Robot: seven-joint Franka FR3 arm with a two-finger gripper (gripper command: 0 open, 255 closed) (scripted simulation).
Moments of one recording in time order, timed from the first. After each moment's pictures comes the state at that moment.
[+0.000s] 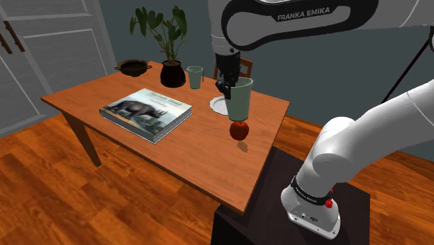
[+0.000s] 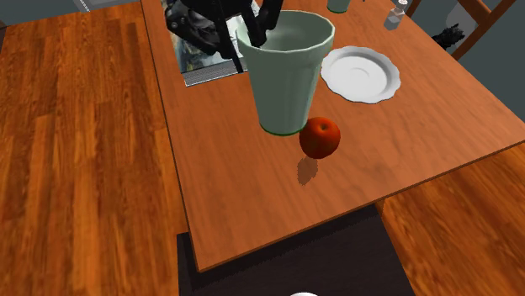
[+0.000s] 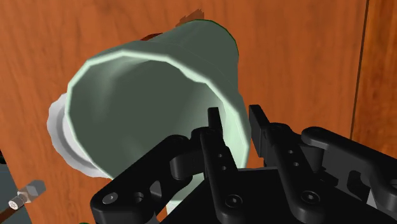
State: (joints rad) arm 0.00 -0.52 0.18 -2.31 -0.13 1.72 0.08
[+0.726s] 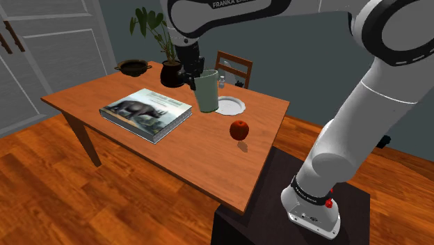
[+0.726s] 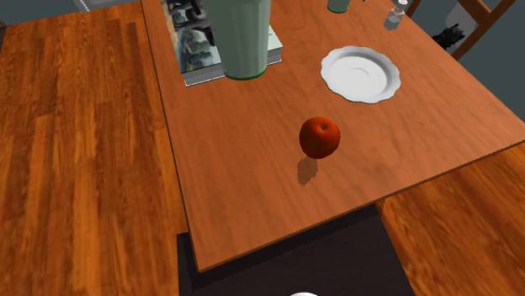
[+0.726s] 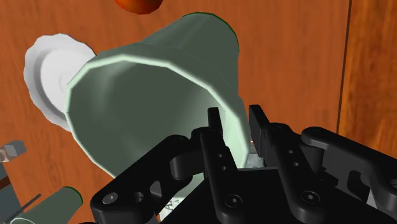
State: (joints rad) arm -0.02 -0.09 0.25 -1.87 -0.19 1.70 0.17
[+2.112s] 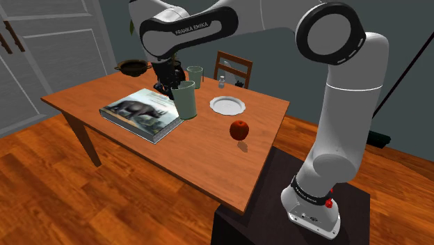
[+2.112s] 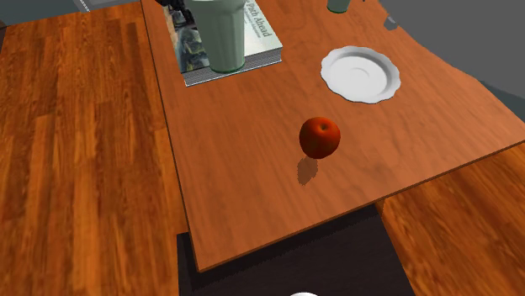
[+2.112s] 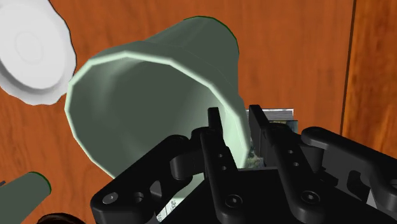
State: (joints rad) arm 0.02 0.27 0.27 -1.61 -0.28 1.77 0.25
